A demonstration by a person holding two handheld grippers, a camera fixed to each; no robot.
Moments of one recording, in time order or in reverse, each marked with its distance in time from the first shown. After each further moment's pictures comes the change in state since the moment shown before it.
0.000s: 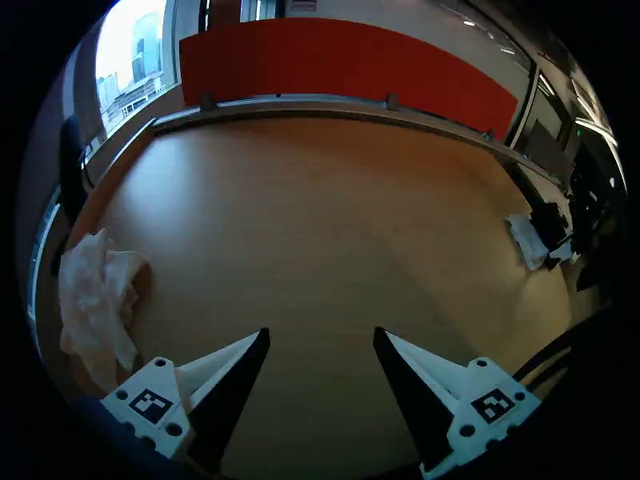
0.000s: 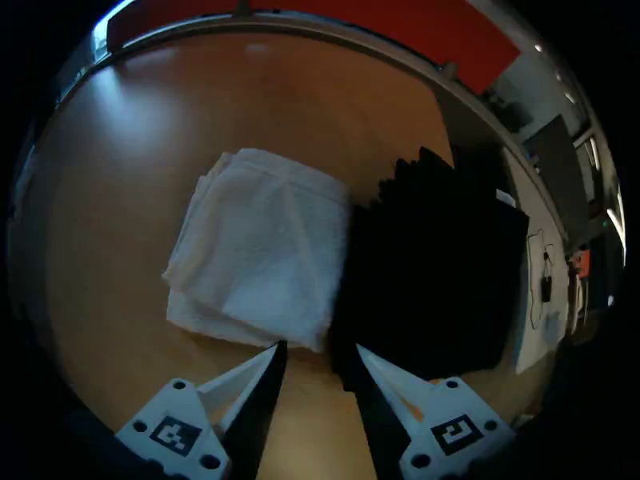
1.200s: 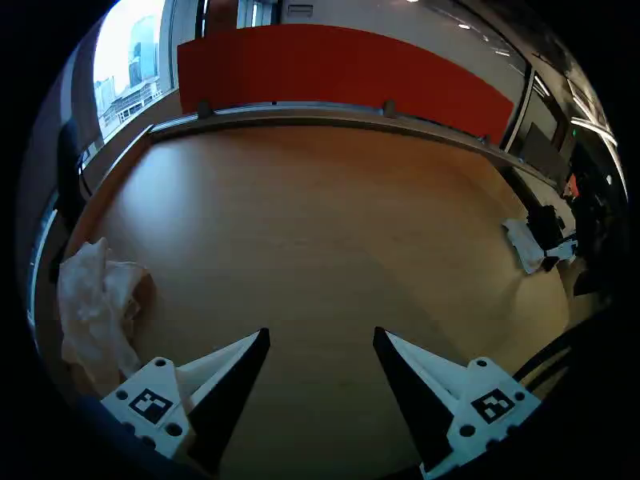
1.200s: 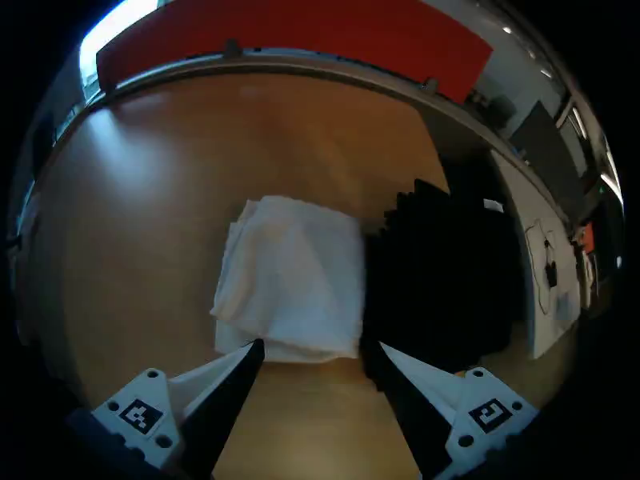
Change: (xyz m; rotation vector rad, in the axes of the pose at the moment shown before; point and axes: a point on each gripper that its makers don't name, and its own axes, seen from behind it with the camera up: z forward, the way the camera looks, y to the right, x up) left arm 0.012 -0.008 -0.002 -0.019 0.029 0.010; right arm 0.024 -0.034 -0.030 0.032 0.151 0.136
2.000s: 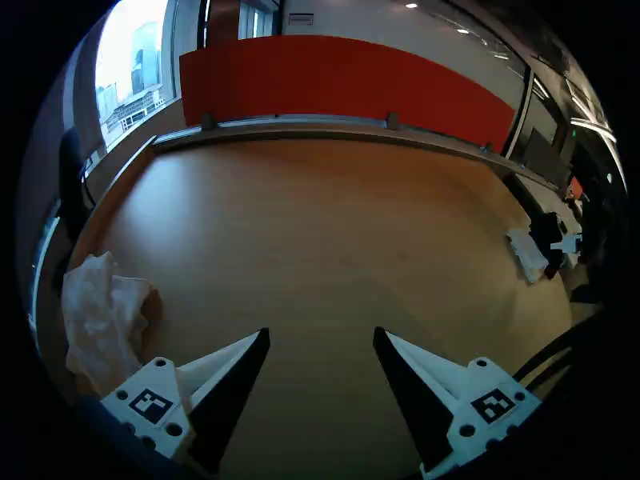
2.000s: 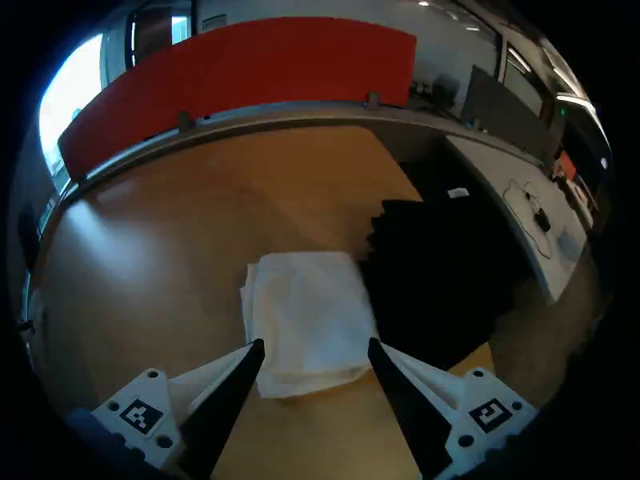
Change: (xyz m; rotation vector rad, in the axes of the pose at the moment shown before) left arm 0.023 -0.009 -0.002 0.017 0.047 0.005; right arm 0.034 -0.018 -0.019 -0.032 0.190 0.298
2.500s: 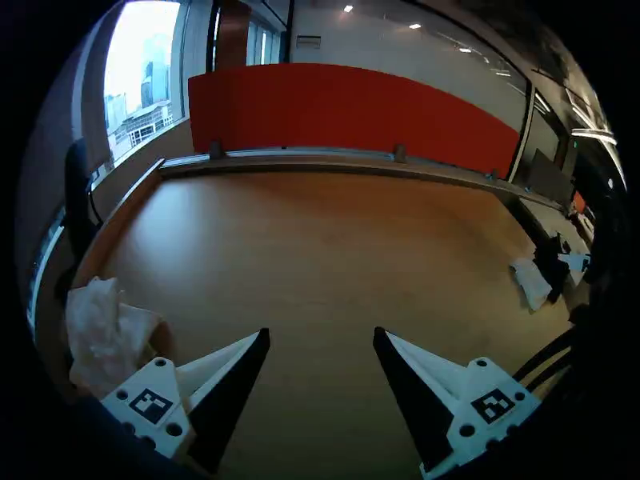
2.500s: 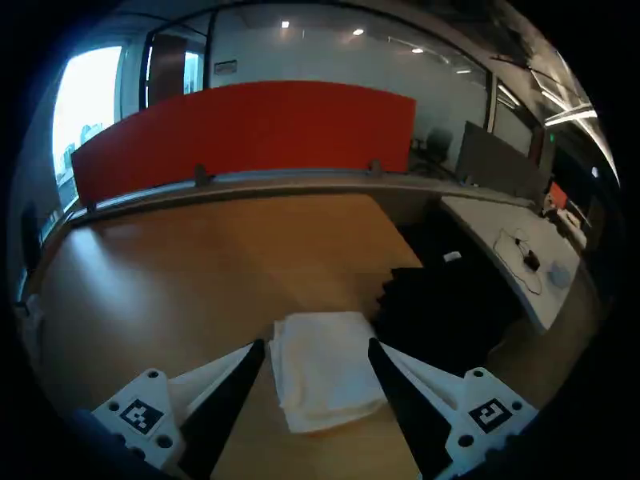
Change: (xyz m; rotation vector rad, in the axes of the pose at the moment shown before) left arm 0.050 -0.011 0.004 0.023 0.122 -0.016; right arm 0.051 -0.038 -0.034 -0.022 0.282 -0.028
